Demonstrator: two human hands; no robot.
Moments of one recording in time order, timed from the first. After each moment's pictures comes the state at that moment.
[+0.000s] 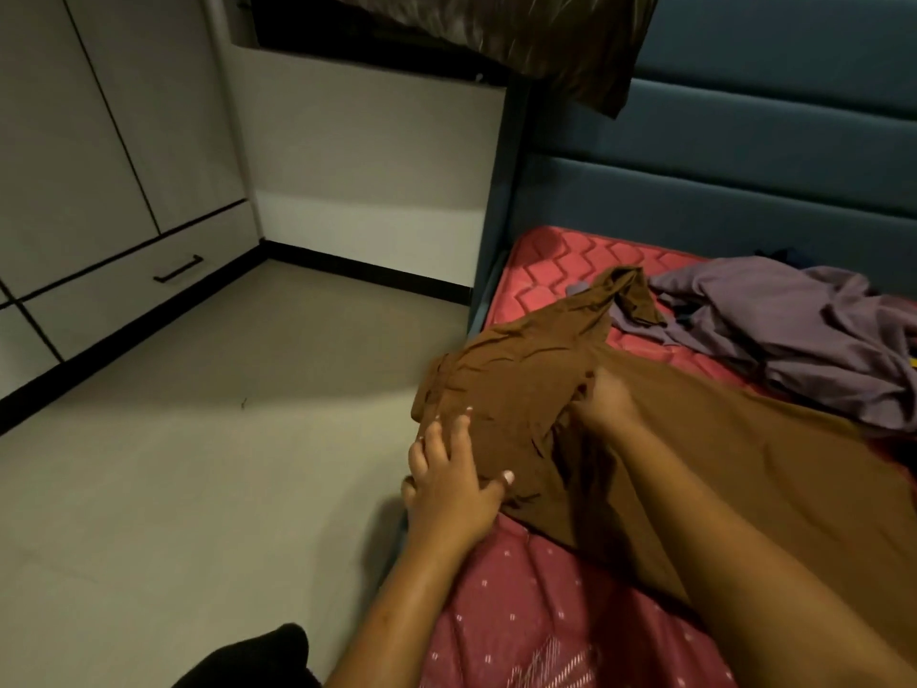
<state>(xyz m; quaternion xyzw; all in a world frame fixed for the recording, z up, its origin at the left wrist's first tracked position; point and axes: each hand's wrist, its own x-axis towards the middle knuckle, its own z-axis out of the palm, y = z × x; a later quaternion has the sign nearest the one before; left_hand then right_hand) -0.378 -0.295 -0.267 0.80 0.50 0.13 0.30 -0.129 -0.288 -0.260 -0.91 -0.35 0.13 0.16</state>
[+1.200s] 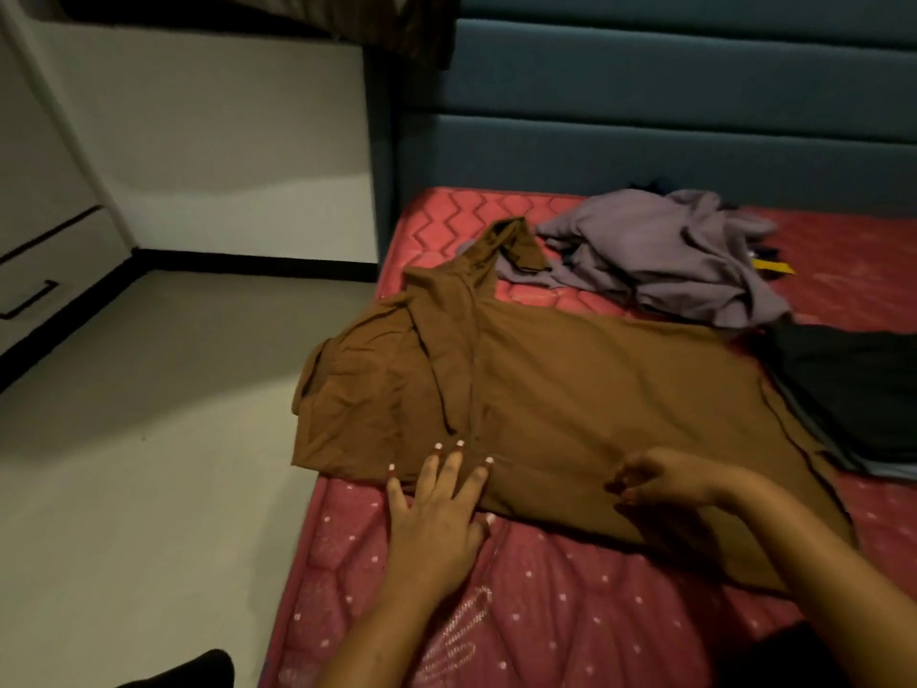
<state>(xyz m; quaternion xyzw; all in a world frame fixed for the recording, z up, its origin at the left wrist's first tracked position) -0.320 -0.374 -0.324 0.95 0.30 0.02 0.07 -0.058 -0.525 -0.259 -0.82 -0.41 0.40 0.04</state>
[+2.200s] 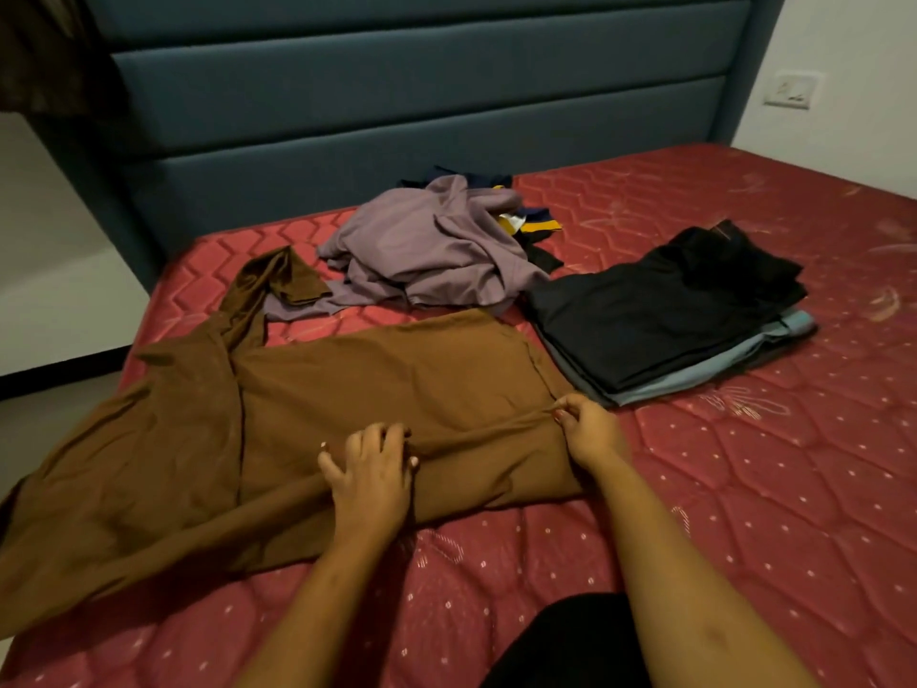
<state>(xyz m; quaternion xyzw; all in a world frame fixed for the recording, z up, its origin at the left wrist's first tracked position) -0.100 -0.457 -0.315 0.96 0.23 0.16 0.01 0.068 -0.665 -0.312 -0.93 -0.07 0.09 0.34</state>
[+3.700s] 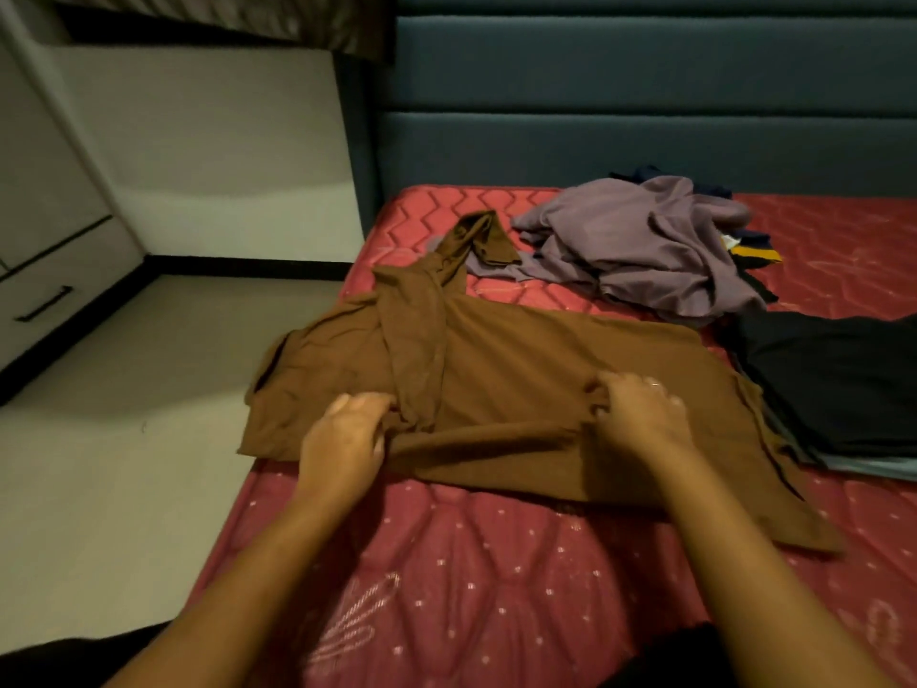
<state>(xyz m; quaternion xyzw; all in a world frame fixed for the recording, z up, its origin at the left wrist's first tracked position) -0.283 -0.339 -0.289 0.91 0.31 0.27 0.07 -0.024 -0.530 -0.246 -0.93 -0.35 0.03 0.07</state>
